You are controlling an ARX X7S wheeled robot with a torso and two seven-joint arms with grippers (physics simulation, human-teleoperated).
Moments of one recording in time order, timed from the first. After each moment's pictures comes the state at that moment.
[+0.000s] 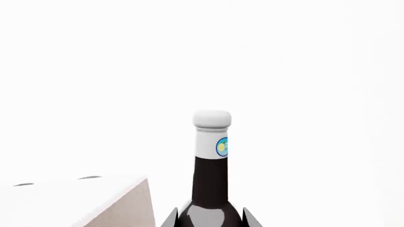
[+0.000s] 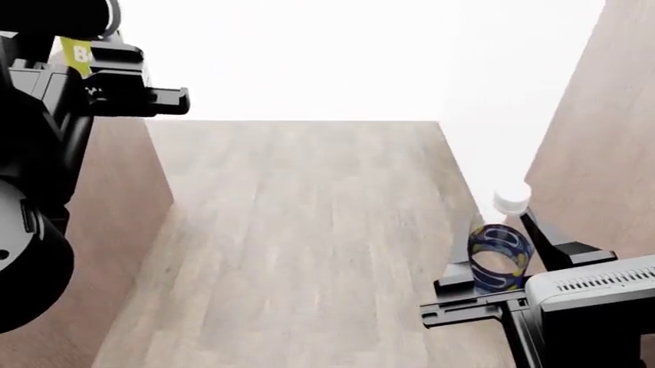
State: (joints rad) left arm -1.16 -0.58 0.12 0.69 -1.41 -1.31 -1.19; right arm 0.58 1.08 -0.82 -1.02 0.83 0.48 1.14
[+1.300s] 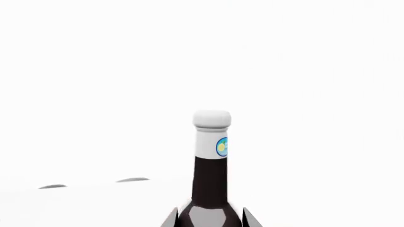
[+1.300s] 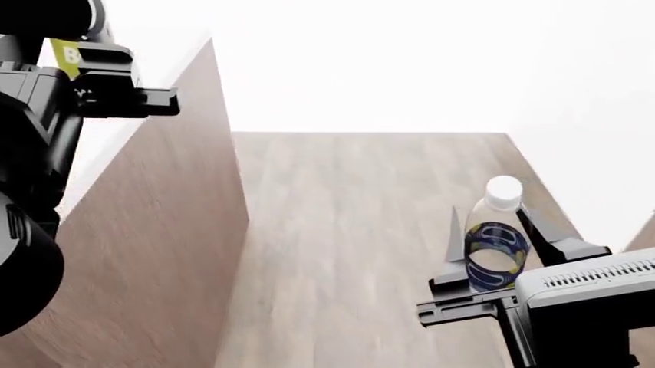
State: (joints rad) left arm -1.15 -0.62 0.13 0.69 -1.44 -1.26 -1.21; right arm 0.71 1.09 -0.94 -1.02 0.88 0.51 1.19
